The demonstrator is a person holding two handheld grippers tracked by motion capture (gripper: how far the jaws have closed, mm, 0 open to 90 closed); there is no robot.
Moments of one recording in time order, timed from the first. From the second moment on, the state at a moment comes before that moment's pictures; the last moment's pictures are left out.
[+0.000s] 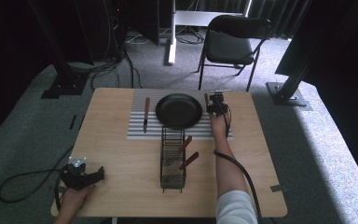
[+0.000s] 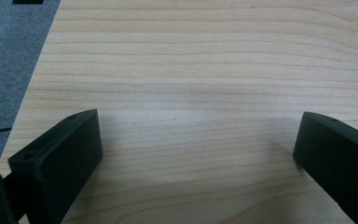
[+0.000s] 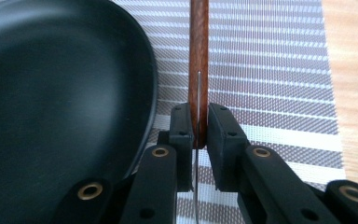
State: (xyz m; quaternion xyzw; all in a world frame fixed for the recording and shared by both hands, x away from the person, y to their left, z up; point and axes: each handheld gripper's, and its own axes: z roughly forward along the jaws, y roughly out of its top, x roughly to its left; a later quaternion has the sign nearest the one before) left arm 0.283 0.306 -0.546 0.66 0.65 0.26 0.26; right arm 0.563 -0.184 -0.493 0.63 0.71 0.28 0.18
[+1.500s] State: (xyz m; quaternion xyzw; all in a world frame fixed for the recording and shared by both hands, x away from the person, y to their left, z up) left arm 0.283 0.306 -0.546 0.66 0.65 0.26 0.26; right arm 0.503 -0.224 -0.512 0.65 0.69 0.29 0.13
